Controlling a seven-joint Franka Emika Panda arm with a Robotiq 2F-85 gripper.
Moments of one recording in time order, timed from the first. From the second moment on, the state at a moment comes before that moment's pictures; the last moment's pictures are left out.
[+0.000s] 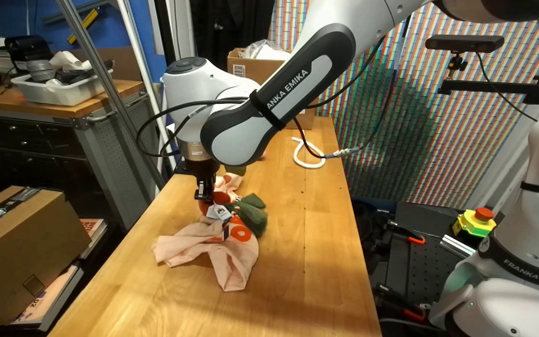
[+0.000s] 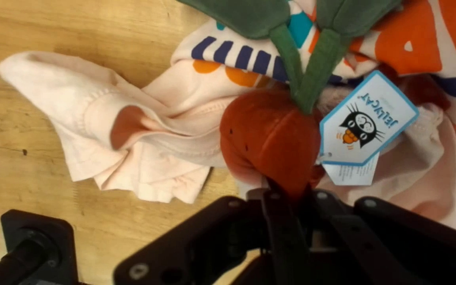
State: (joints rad) arm 0.25 0.57 0.06 -1.75 -0.31 2.38 -0.01
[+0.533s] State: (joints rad) arm 0.25 0.50 0.05 -1.75 -0.31 2.38 -0.01
